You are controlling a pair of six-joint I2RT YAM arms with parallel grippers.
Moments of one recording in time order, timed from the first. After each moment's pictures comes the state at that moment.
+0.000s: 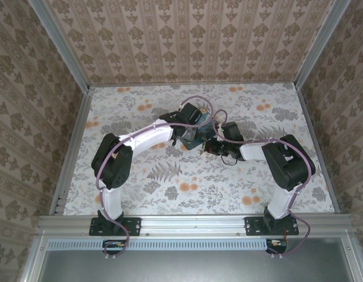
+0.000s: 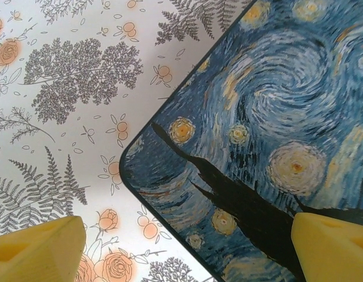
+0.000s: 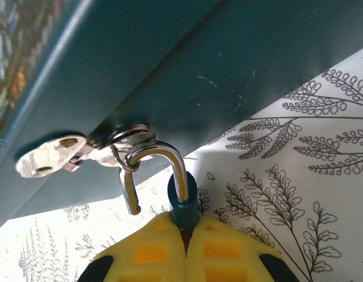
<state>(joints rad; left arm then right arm) -0.80 1.94 1.49 -0.62 -0.42 -0.31 0.37 1.79 0.78 0.21 -0.39 0.63</state>
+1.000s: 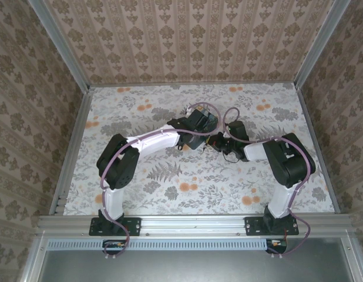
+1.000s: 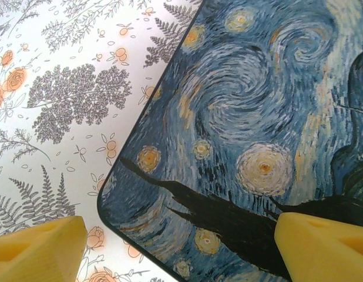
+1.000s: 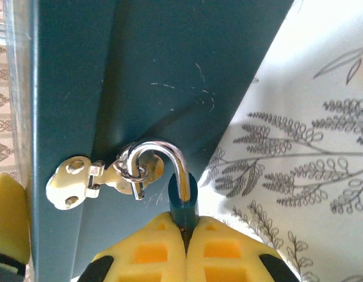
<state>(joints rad) -0.86 1.96 1.46 -0.51 -0.52 -0.30 0.29 1.82 0.74 0.41 -0.46 0.92</state>
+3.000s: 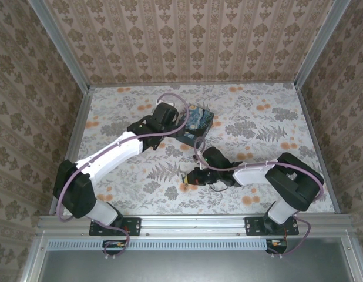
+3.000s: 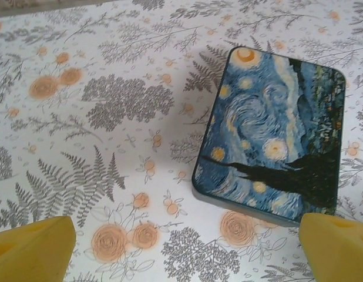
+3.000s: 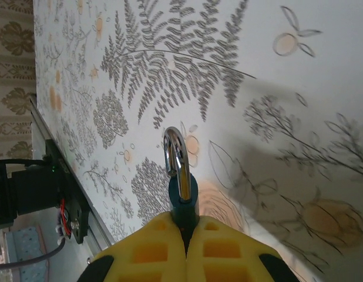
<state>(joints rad) -0.75 1.49 1.21 -0.50 -0.34 -0.37 0.77 1.61 0.59 0.25 -0.51 0.81</state>
